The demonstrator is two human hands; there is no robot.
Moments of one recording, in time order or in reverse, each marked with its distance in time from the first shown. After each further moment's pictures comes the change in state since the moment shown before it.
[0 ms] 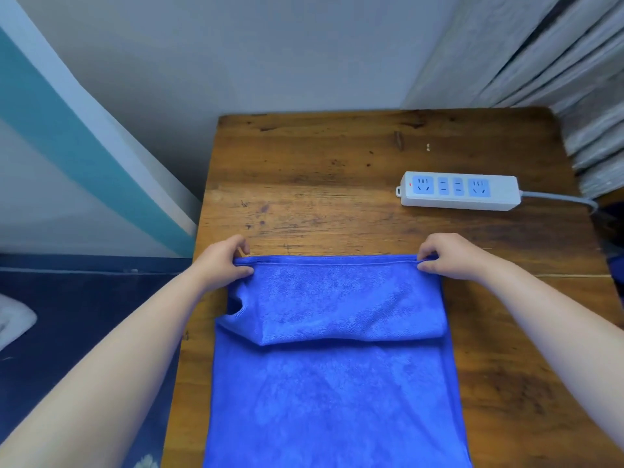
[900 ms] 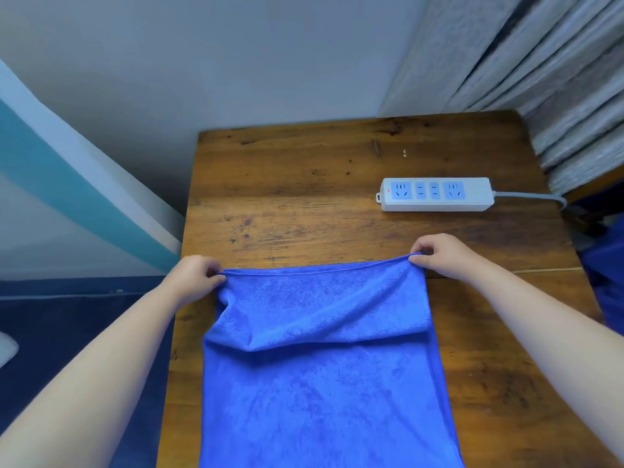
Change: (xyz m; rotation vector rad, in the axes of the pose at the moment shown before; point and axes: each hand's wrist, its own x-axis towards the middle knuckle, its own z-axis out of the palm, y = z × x) left_hand 0.004 -0.011 -0.011 0.172 0.003 -0.046; right_hand -0.009 0.016 -0.002 0.387 0.102 0.123
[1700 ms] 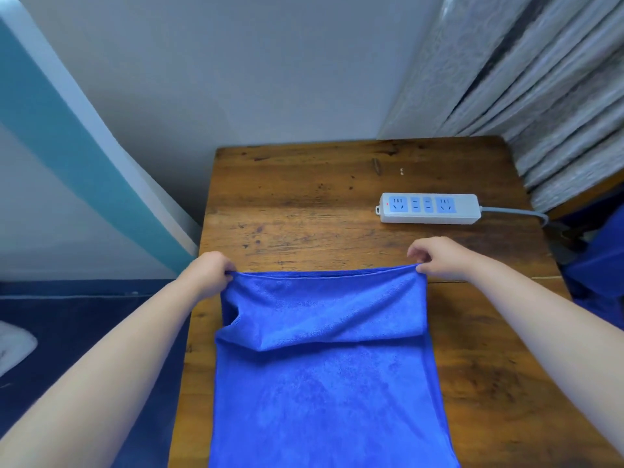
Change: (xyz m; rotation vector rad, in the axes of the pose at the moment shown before) left_hand -0.022 0.020 -0.025 0.112 -0.077 0.049; right_hand -0.023 -0.029 -0.019 -0.252 -0.079 -0.022
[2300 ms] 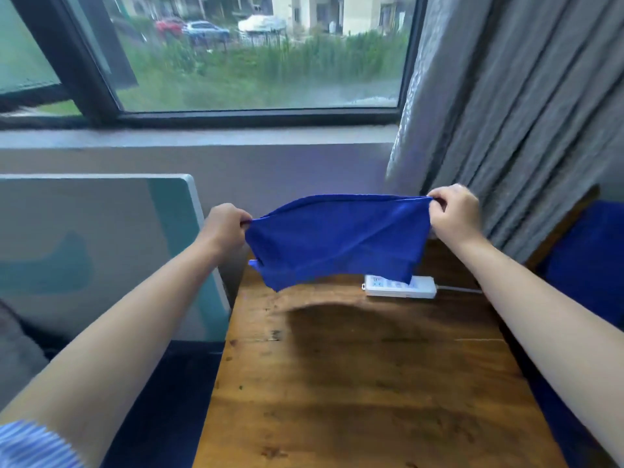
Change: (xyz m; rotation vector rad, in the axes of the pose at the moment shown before) left_hand -0.163 0.083 -0.175 -0.109 0.779 0.165; right_hand -0.161 -0.084 -0.146 0.189 1.204 -0.269
